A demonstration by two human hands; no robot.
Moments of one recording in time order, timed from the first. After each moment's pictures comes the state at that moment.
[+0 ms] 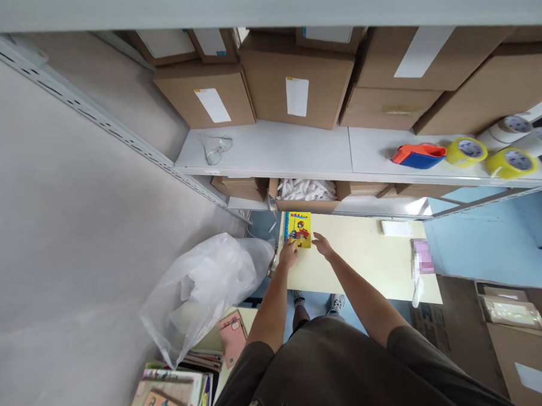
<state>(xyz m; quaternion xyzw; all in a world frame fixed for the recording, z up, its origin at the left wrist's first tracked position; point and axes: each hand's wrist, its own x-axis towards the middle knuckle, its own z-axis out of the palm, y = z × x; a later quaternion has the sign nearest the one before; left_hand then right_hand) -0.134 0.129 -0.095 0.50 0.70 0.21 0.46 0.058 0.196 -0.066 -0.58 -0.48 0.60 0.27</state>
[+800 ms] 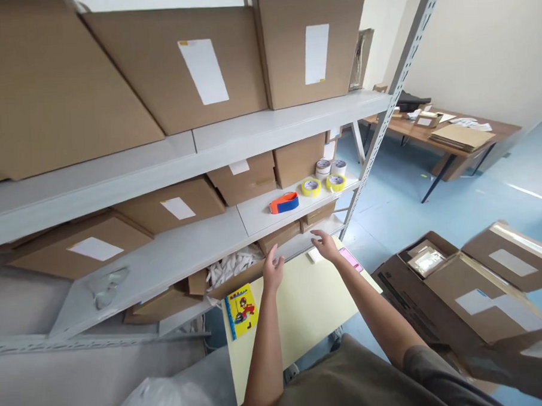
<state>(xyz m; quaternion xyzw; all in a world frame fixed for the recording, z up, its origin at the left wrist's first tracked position) 0.087 0.268 0.115 0.58 0.49 0.43 0.48 0.357 0.257 0.108 -0.64 -0.50 0.31 0.49</state>
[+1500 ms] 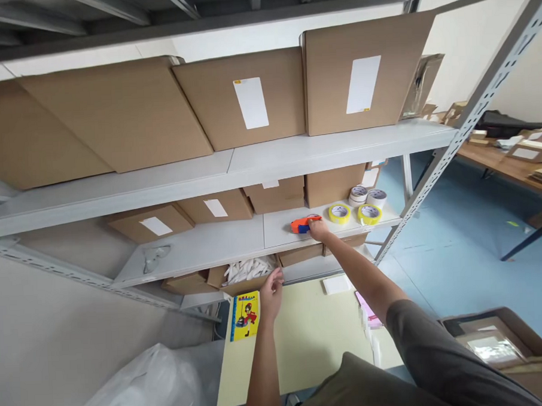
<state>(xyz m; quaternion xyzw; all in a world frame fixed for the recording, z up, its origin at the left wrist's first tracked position) 0.087 0.241 0.132 0.53 0.58 0.50 0.37 0.342 0.464 0.212 -0.61 -0.78 0.11 0.05</state>
